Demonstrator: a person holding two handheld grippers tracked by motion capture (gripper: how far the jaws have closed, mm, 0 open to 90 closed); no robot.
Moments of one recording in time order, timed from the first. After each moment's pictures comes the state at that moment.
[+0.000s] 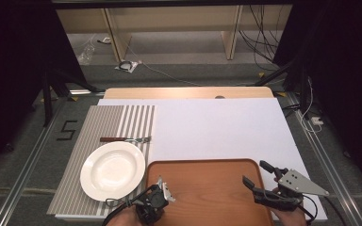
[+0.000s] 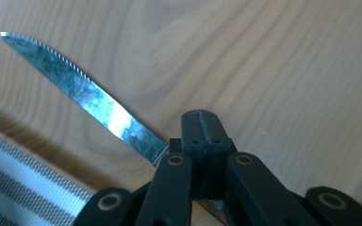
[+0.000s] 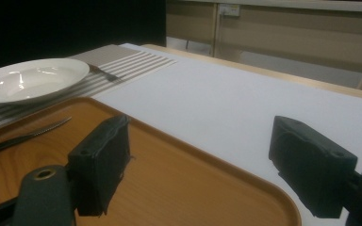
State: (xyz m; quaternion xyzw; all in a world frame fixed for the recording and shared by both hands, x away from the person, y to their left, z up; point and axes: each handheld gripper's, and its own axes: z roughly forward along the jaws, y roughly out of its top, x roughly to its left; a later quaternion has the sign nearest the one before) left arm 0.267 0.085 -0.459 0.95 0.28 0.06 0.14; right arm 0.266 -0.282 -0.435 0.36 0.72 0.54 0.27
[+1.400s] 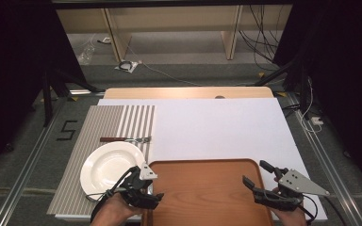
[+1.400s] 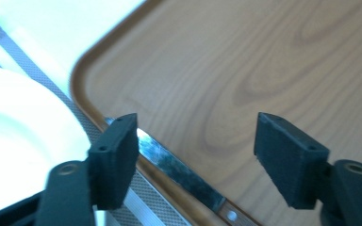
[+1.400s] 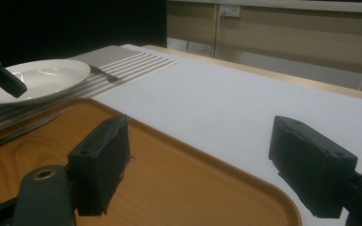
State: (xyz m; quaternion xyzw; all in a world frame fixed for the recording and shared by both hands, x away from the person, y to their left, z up) left arm 0.291 0.124 -0.426 0.88 0.36 0.12 0.28; right arm 0.266 -0.282 -0.435 0.35 0.72 0.54 0.26
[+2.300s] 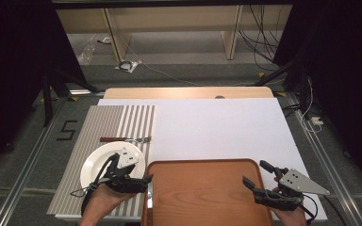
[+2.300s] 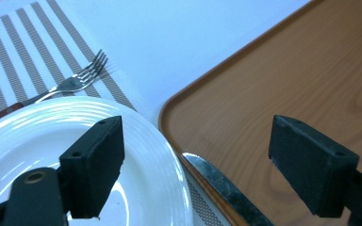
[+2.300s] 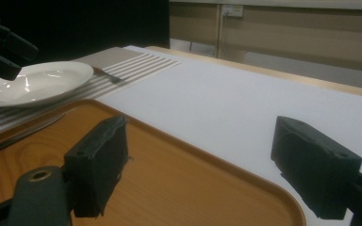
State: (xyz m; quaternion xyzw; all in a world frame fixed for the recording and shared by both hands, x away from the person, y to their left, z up) left arm 0.309 0.160 -0.409 0.82 0.41 0.19 0.34; right arm 0.267 -0.284 -0.437 0.36 0.72 0.54 0.26
